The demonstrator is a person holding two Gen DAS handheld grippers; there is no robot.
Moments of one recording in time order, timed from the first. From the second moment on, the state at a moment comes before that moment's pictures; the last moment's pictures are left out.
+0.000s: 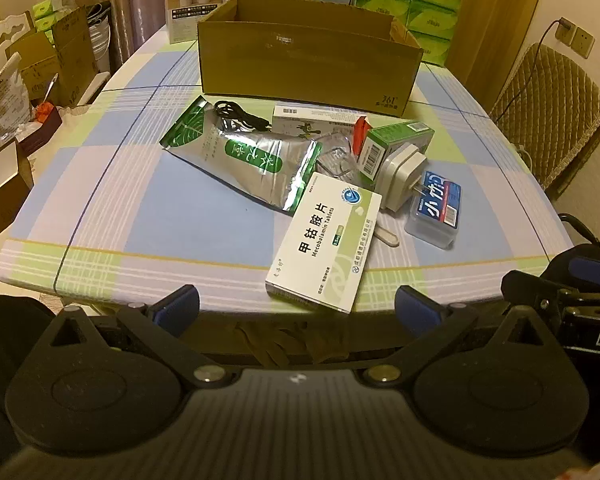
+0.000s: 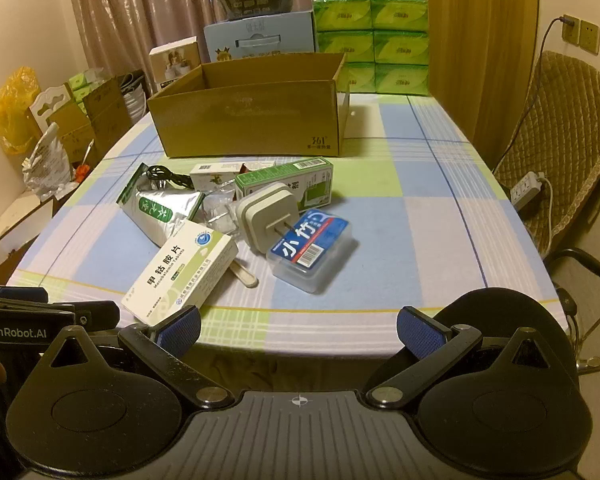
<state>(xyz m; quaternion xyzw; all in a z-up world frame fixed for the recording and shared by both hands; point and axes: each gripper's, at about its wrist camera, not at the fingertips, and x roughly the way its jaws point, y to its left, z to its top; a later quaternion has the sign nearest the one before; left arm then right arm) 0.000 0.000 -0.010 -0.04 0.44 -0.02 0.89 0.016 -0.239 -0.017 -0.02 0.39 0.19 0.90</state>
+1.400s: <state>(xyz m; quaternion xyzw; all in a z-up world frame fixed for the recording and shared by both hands) 0.001 -0.003 -0.014 -0.04 0.45 -0.03 0.89 0.022 -0.238 -0.022 -0.04 0.40 0.20 0.89</state>
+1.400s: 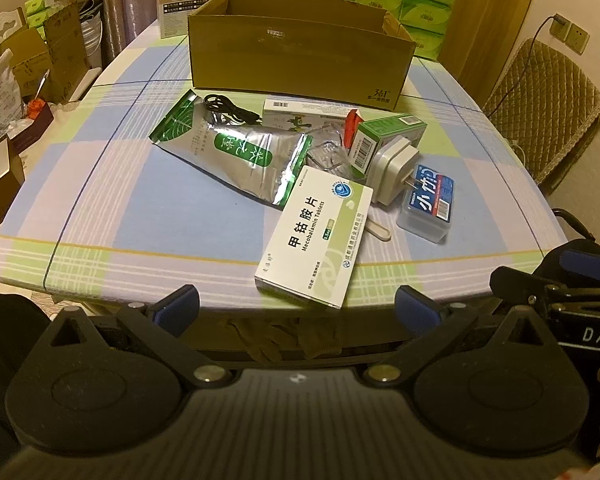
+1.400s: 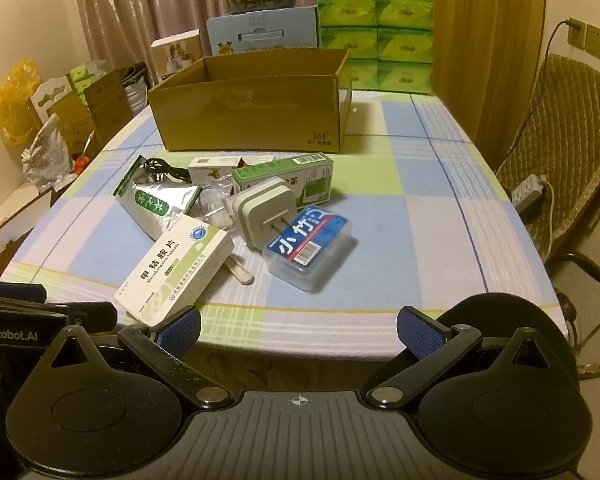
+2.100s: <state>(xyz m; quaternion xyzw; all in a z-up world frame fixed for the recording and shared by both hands) 0.023 -0.001 -0.023 -0.03 0.46 -0.06 0.89 0.053 -0.232 -0.018 -0.14 0.38 0.24 0.88</state>
